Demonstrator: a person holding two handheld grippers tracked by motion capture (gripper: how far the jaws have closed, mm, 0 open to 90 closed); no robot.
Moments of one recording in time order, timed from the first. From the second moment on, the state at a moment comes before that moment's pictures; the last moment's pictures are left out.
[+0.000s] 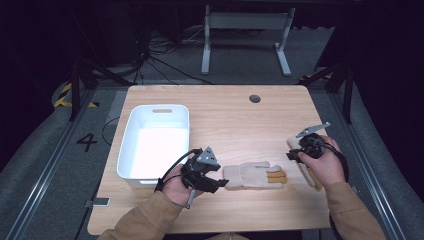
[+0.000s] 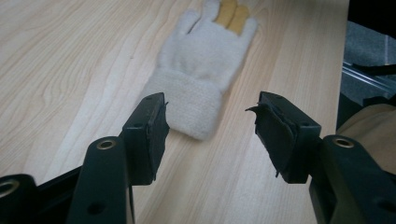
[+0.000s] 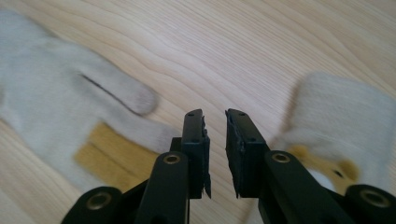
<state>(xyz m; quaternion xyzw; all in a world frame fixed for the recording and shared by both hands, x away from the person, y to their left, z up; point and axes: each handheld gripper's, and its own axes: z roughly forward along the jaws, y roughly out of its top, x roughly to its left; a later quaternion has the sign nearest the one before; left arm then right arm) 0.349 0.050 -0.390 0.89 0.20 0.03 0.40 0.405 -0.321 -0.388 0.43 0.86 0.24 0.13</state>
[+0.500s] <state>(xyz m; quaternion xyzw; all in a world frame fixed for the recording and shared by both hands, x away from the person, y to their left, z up) 0.350 0.055 -0.393 0.90 0.21 0.03 0.39 0.411 -0.374 -0.398 0.50 0.82 0.23 0.15</state>
